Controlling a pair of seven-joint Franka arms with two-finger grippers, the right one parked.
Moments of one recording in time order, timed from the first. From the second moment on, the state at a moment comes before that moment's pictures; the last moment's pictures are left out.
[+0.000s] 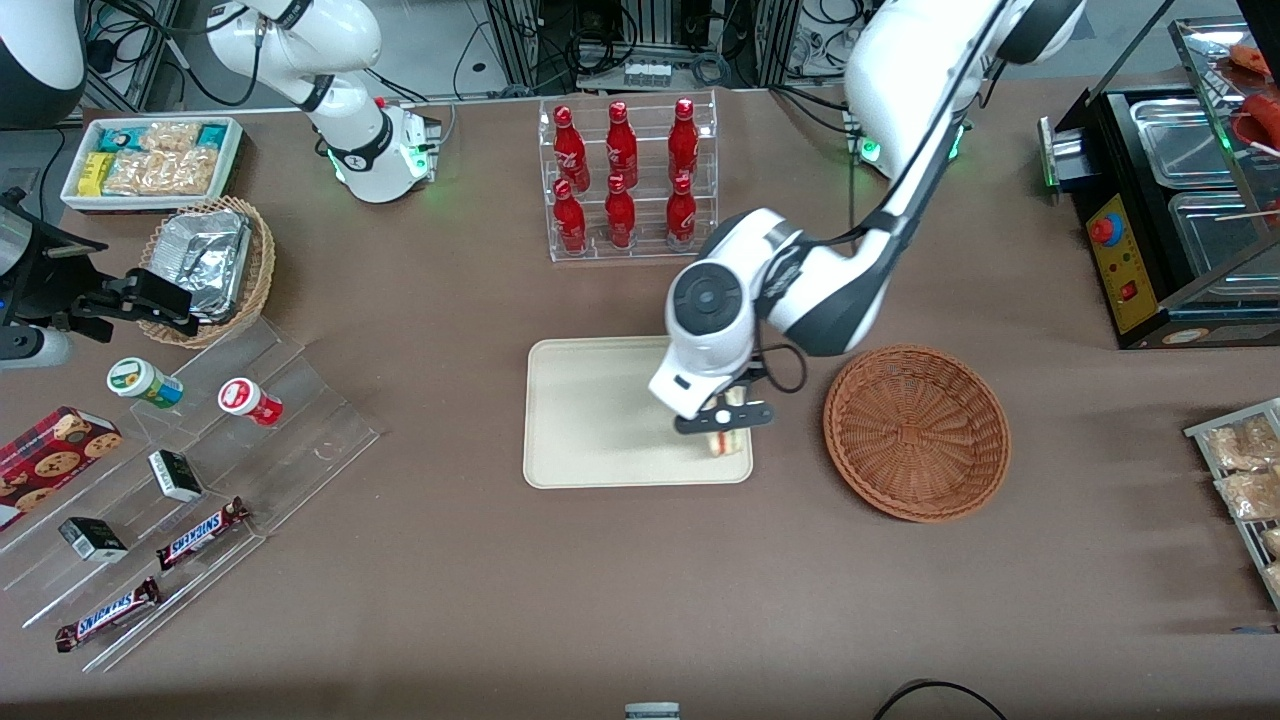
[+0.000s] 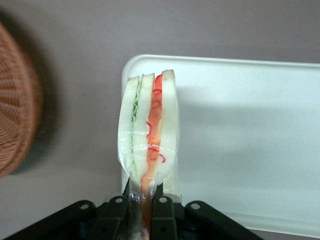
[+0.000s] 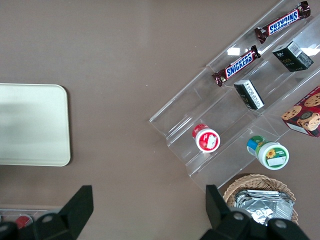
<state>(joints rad) -0.56 0.66 -0.17 -1.37 0.12 1.88 -0.82</state>
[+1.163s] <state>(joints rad) -0.69 0.83 -0.17 -1.32 0.19 1.97 -0.82</state>
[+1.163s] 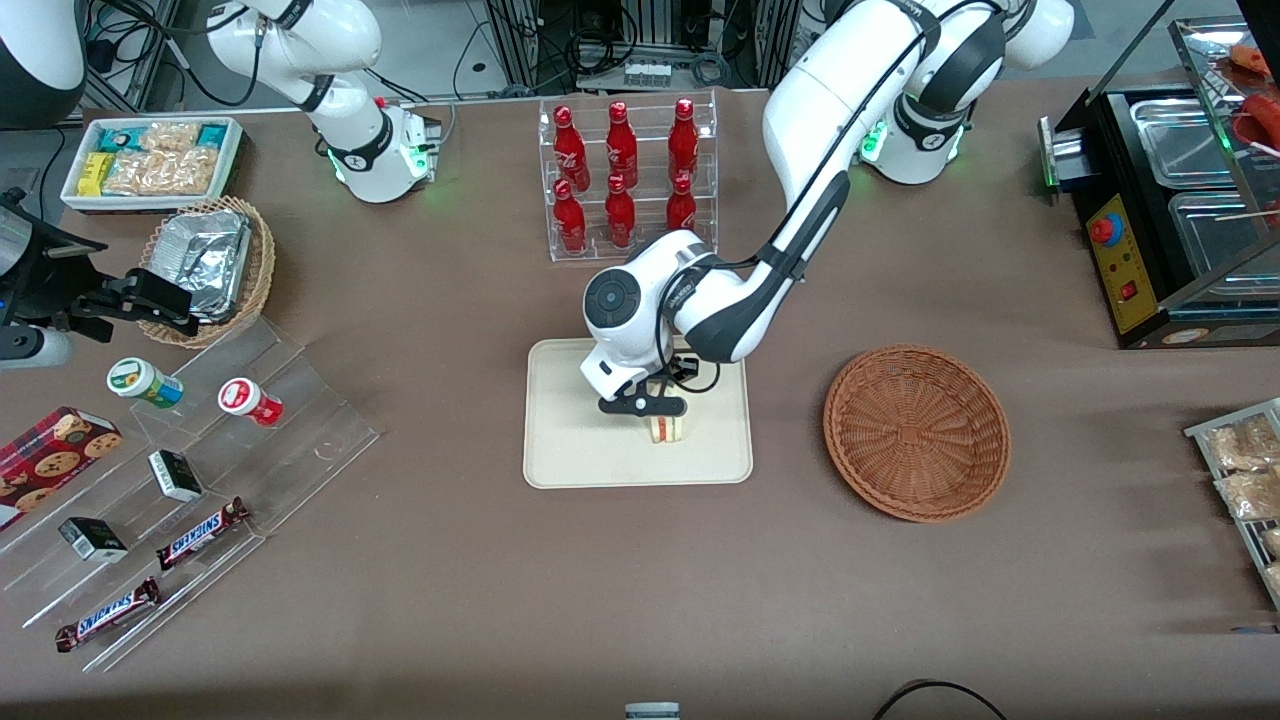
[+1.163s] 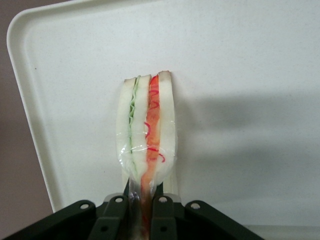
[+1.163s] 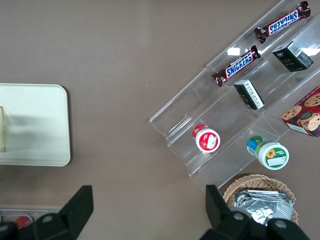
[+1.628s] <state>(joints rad) -0.69 0.82 -0.16 -1.30 0.19 1.96 -0.83</state>
